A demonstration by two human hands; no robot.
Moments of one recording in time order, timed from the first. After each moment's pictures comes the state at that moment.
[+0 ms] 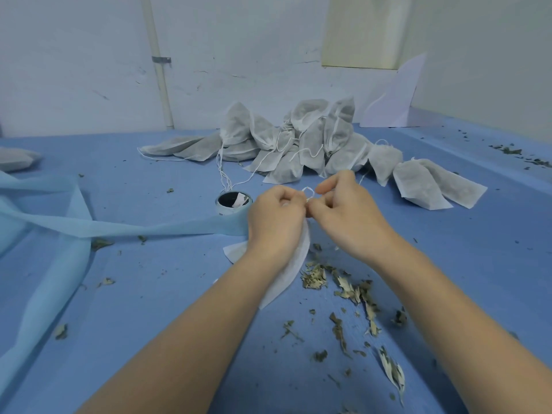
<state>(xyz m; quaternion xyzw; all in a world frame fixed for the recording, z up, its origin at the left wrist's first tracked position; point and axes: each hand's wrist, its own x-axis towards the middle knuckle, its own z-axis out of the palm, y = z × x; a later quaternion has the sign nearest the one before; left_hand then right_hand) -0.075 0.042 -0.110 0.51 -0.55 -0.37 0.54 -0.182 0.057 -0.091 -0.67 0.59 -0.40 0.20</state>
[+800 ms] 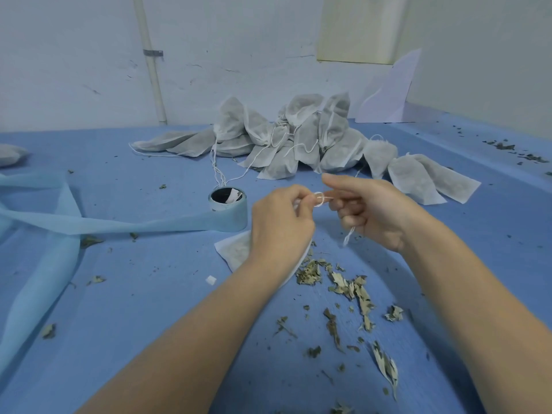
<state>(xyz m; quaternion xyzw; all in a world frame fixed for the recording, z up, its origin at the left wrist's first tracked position) -0.082 0.052 -0.117 0.50 -0.67 -0.21 0.51 -0.220 0.048 -0.085 -0.47 0.53 -0.48 0.52</state>
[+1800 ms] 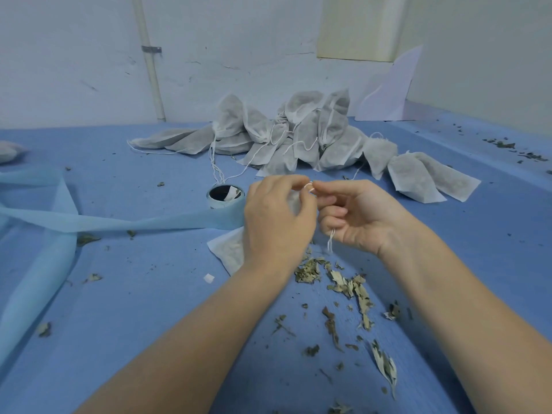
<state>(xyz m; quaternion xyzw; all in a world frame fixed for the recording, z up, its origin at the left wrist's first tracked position) -0.083 0.059 -0.118 0.49 -0.65 -0.10 0.58 -0.199 0.052 -0.086 -0.31 0.43 -0.48 0.70</state>
